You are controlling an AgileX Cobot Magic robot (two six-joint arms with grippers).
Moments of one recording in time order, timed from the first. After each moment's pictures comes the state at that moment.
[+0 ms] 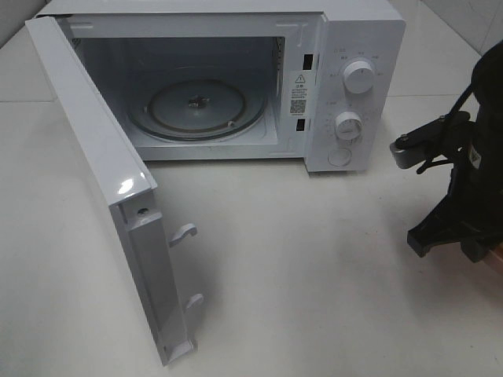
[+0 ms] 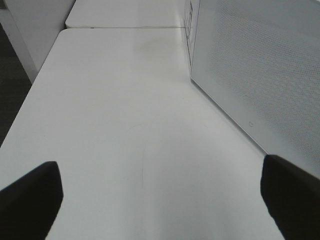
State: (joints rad) left arm 0.04 0.00 -0.50 -0.07 1.04 0.06; right arm 0.39 1.57 -0.83 -0.34 0.89 0.27
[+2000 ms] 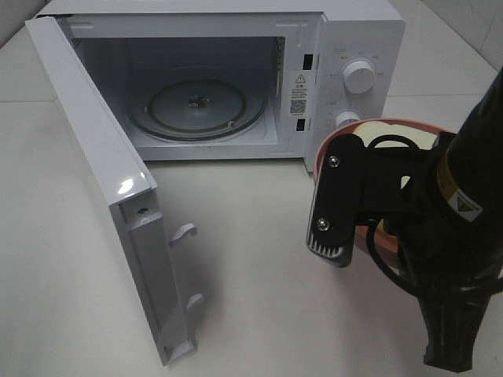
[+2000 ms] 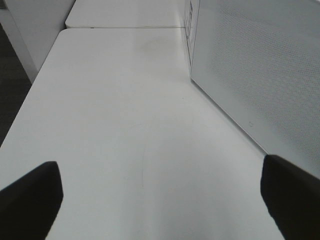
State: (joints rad) left arm 0.04 0.00 -0.50 -0.07 1.04 0.06; right arm 0.94 1.33 -0.83 -0.33 1.01 -0.16
